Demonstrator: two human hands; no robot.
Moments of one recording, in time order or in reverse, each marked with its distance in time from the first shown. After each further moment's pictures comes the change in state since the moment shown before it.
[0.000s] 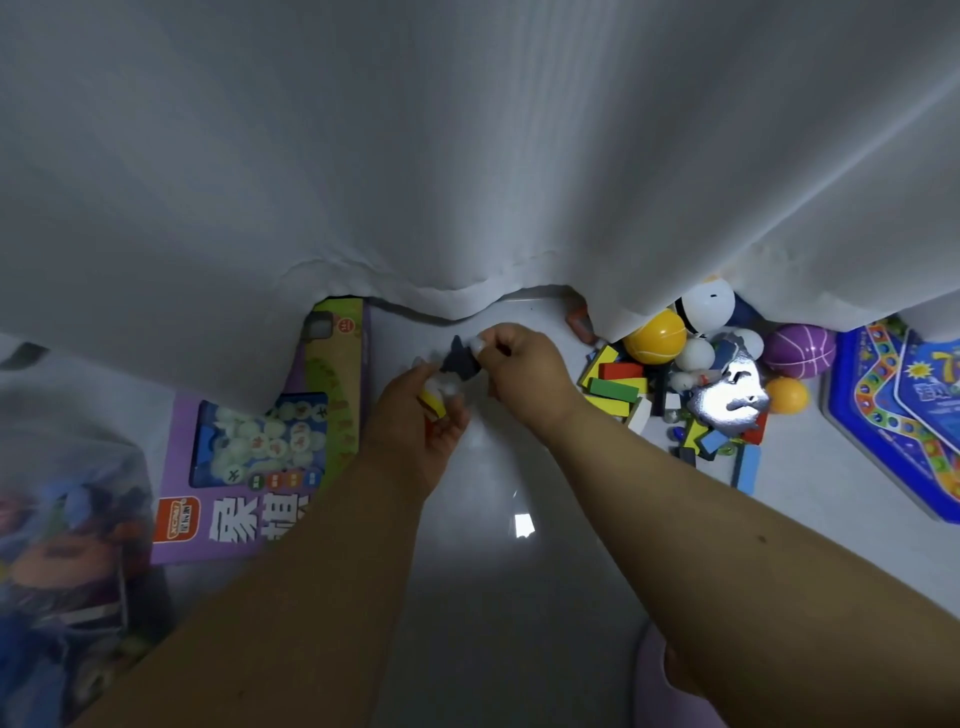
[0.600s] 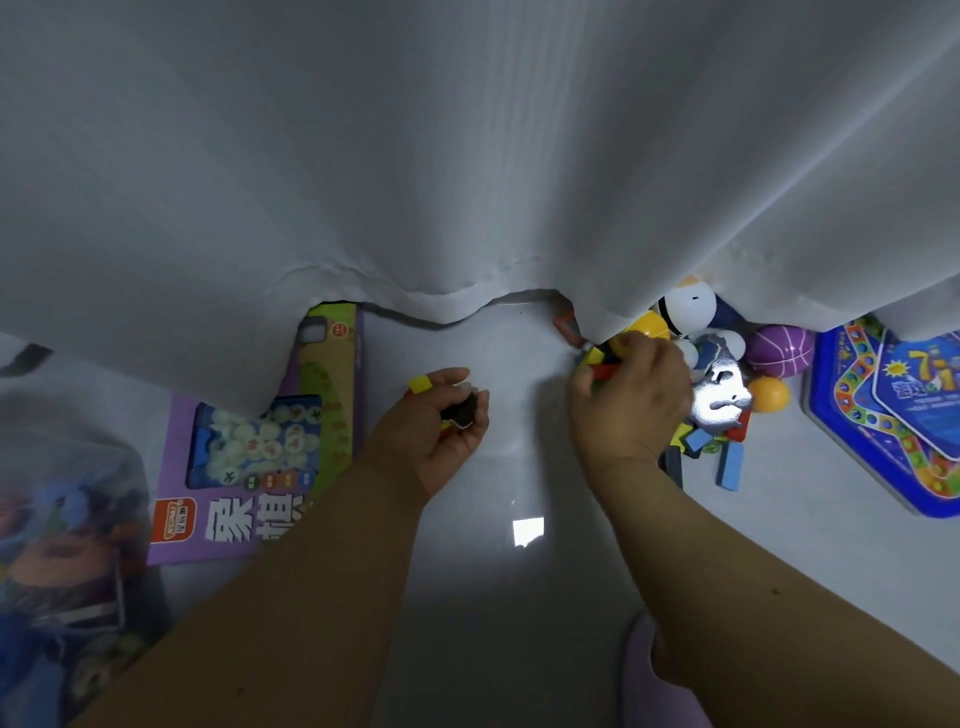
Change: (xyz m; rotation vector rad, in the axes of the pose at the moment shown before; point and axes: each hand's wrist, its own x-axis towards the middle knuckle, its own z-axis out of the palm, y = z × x) left_hand -0.020 -0.006 0.012 0.000 -0.121 -0.081; right_hand -0.038 0.048 -0.043 -0.554 0.841 -0.002
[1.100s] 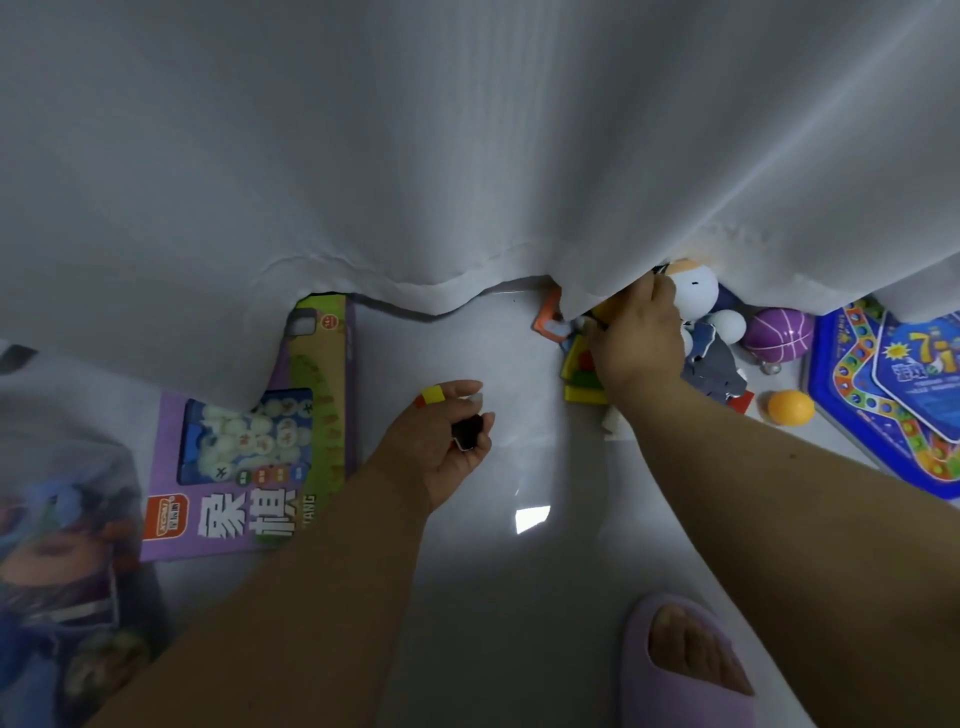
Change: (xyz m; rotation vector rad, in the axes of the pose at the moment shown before) left_hand -0.001 -0.017 -0.007 0.210 0.045 -0.043; right_hand 0.066 0.016 0.022 -0.052 -0.295 -0.025
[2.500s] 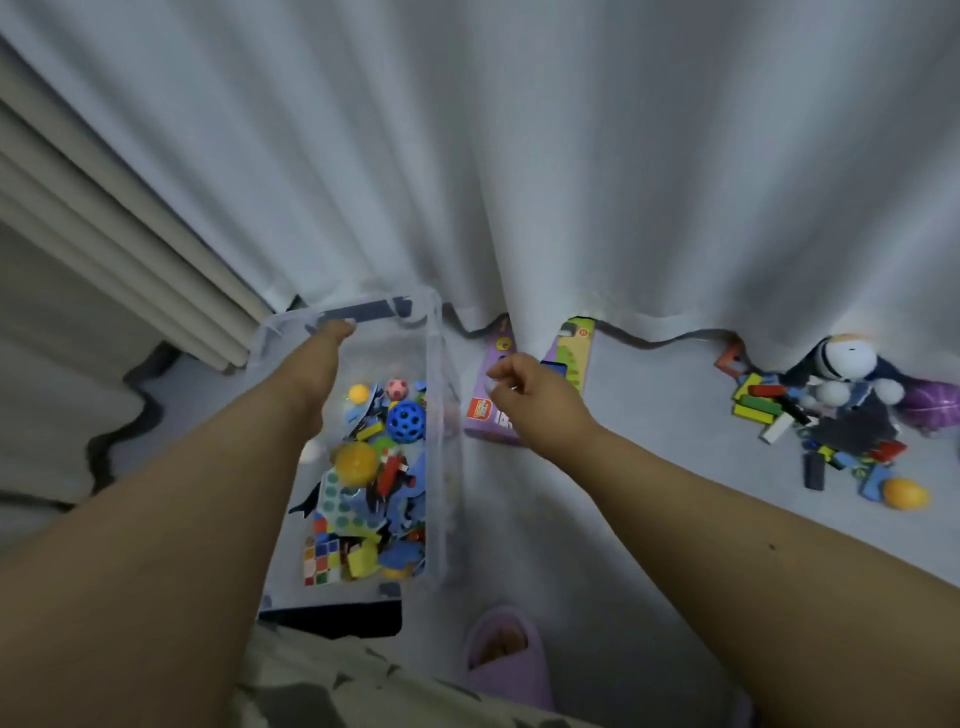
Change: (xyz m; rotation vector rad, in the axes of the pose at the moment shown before) left_hand -0.349 0.104 -0.198 0.401 0.680 0.577; right_hand -0.304 -0.215 -0.128 0.646 -0.720 -0.536
